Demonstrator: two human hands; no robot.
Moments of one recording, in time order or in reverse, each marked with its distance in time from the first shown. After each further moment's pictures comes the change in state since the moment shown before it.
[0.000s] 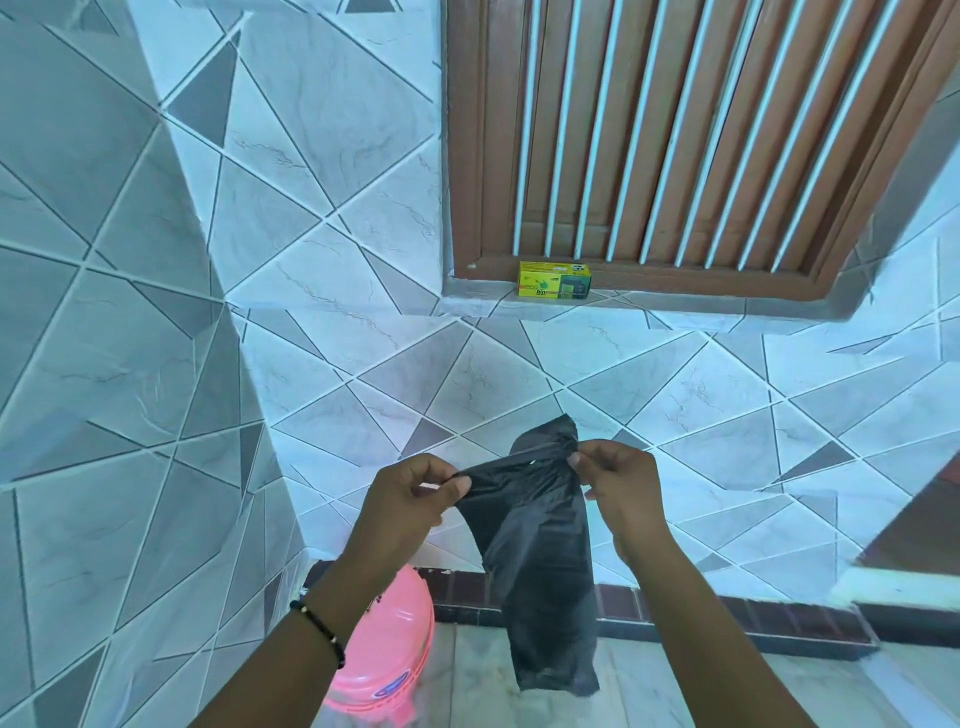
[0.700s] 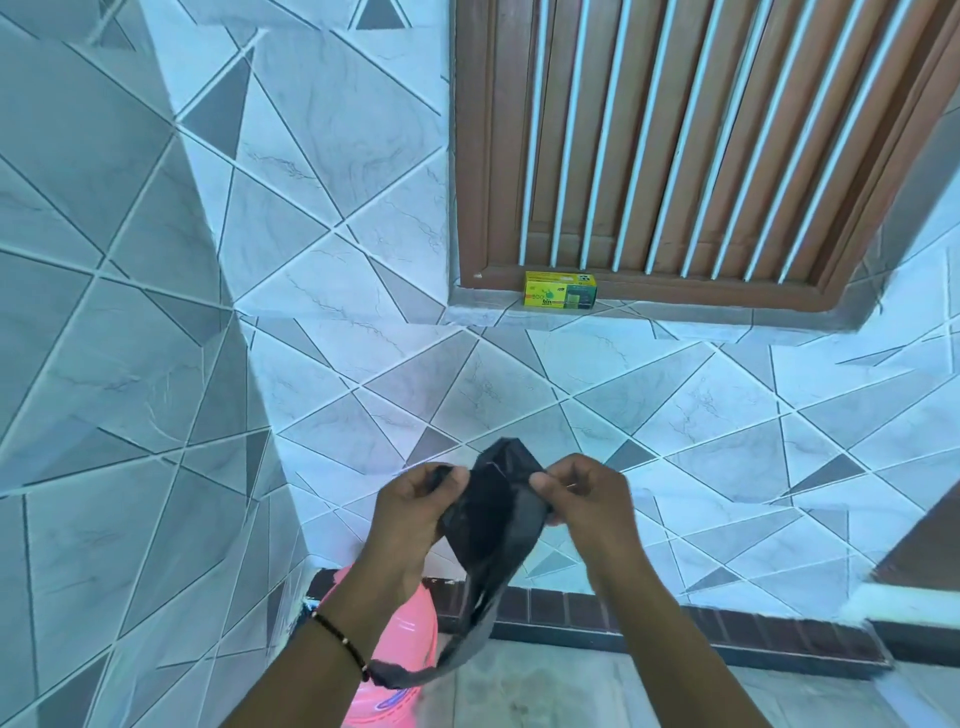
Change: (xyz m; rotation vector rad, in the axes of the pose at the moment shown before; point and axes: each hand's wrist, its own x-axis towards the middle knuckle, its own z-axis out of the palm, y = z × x) left_hand 0.001 0.003 0.012 -0.581 0.028 -0.195; right_hand -0.027 -0.008 0.025 0.100 -0.123 -0.060
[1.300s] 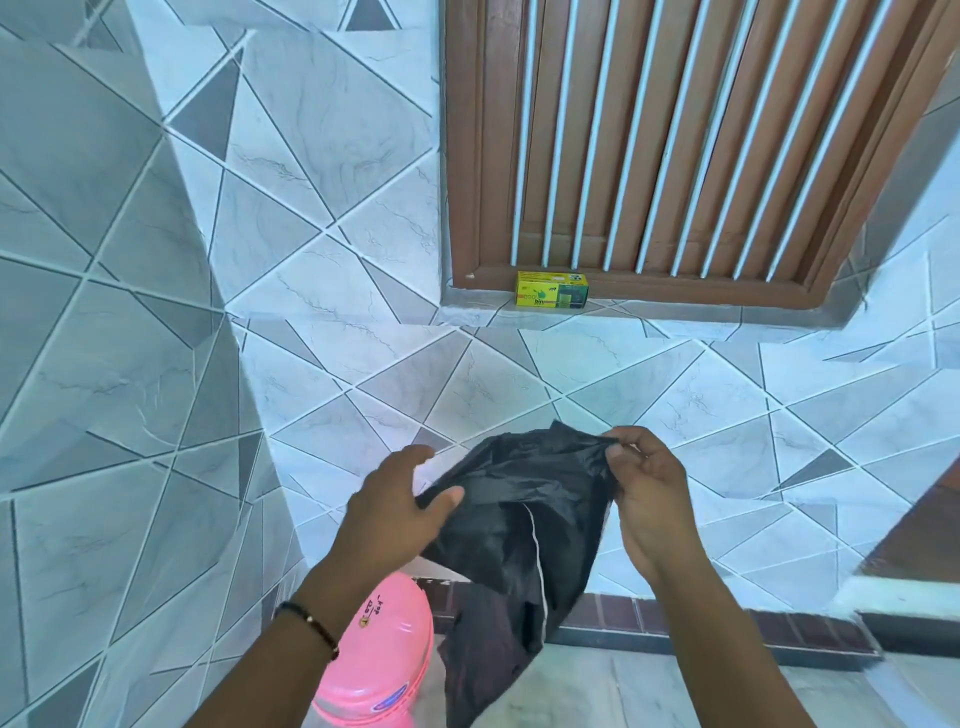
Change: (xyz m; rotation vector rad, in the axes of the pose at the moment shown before) left_hand 0.006 0.011 -0.023 1.081 0.016 0.308; right_hand 0.011 -0.006 -0.041 0.399 0.090 -0.054
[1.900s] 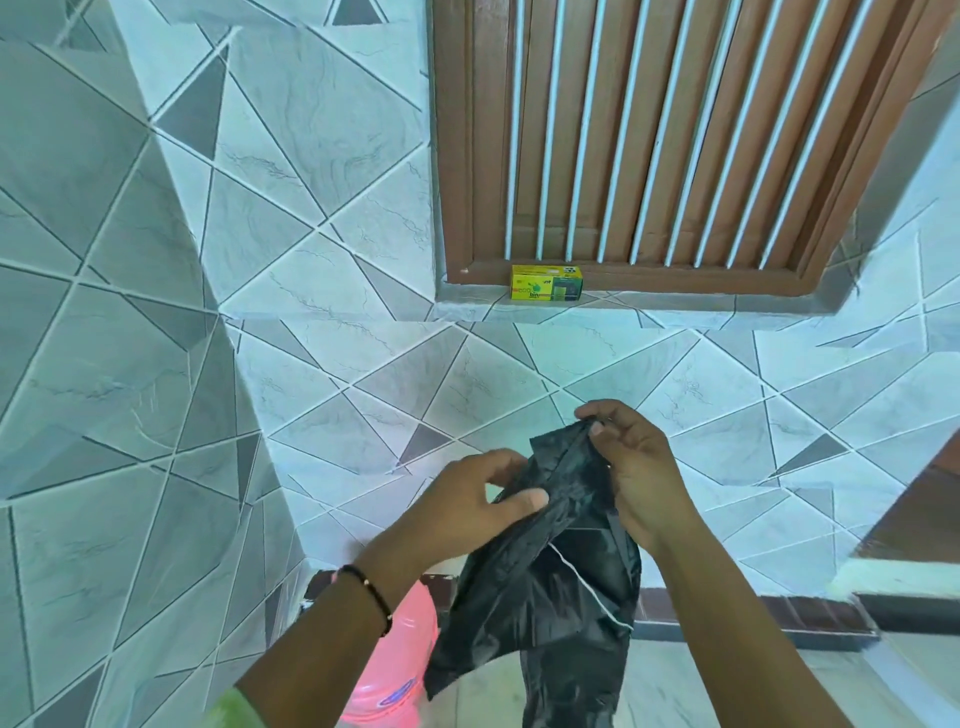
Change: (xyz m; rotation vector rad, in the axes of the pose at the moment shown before) left_hand 0.003 0.045 0.023 -0.145 -0.352 0.248; right_hand 0.000 -0.016 0.009 -0.057 -0.195 0.042
